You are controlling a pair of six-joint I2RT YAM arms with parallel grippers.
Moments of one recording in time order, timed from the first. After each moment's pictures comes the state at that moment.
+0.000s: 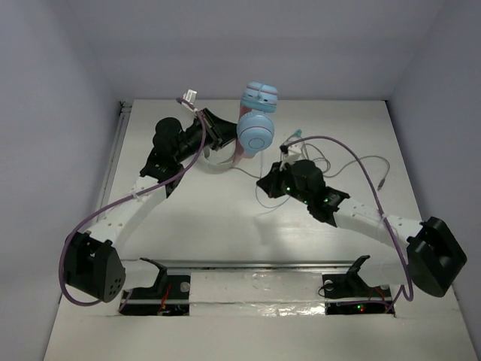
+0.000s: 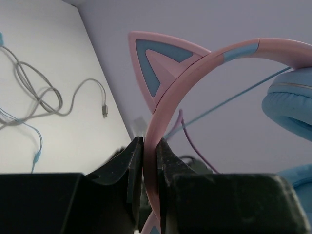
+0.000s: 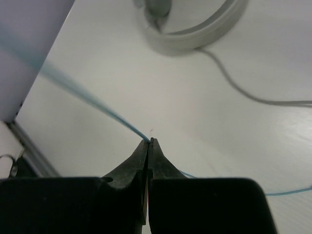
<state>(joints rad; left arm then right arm) -0.41 1.27 1.01 0.32 0.54 -1.17 0.70 1.27 0.73 0.22 -0.05 0.51</state>
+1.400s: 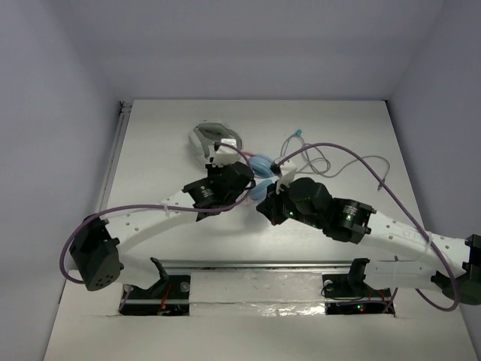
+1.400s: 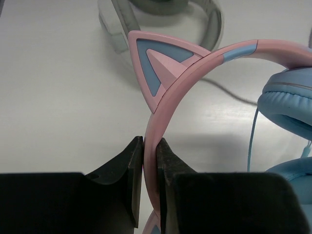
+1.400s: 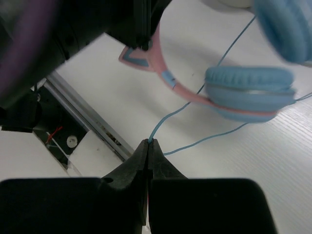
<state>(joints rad) -0.93 1.33 1.02 -0.41 -0.91 -0.53 1.11 1.05 0.96 -0.36 0.19 0.49</state>
